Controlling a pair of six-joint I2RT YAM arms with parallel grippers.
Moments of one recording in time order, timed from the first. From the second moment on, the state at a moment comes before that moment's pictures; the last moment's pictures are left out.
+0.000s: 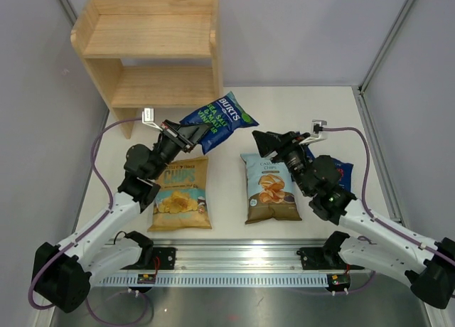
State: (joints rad) left arm -0.49 0.95 0.63 0.59 0.20 -1.21; right arm 0.82 0.91 0.65 0.47 0.33 0.67
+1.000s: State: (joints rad) left arm 0.02 1.28 1.58 0.07 0.10 -1.05; right arm 0.82 0.58 0.82 -0.11 0.48 0.64
